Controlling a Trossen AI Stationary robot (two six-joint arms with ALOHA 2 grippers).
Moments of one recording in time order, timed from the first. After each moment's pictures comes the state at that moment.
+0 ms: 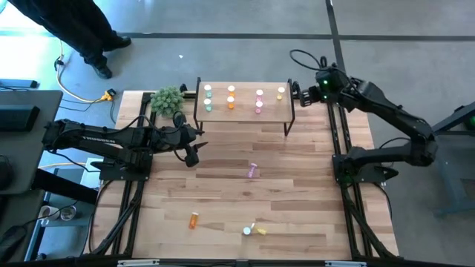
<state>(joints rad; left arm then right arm) 0.11 0.95 0.64 -0.27 -0.40 -0.05 -0.63 1.11 1.25 -0.96 0.36 0.44</state>
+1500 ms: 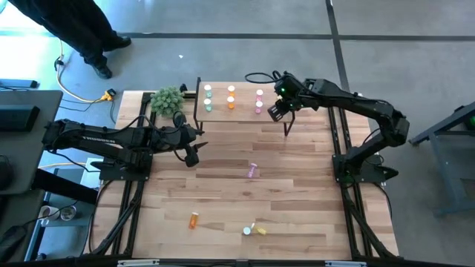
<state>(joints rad) 0.11 0.95 0.64 -0.27 -0.40 -0.05 -0.46 1.49 1.42 -0.96 0.23 0.34</state>
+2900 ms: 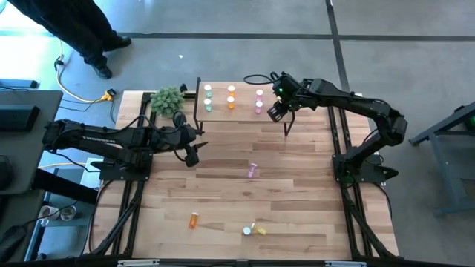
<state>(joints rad) 0.11 0.95 0.64 -0.27 -0.40 -0.05 -0.46 1.52 1.42 -0.97 0.24 0.30</state>
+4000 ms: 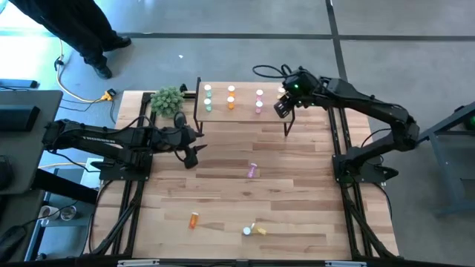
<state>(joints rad) 0.11 0.95 0.64 -0.30 -0.36 -0.09 -0.45 1.38 1.42 -0.92 0.26 0.26</state>
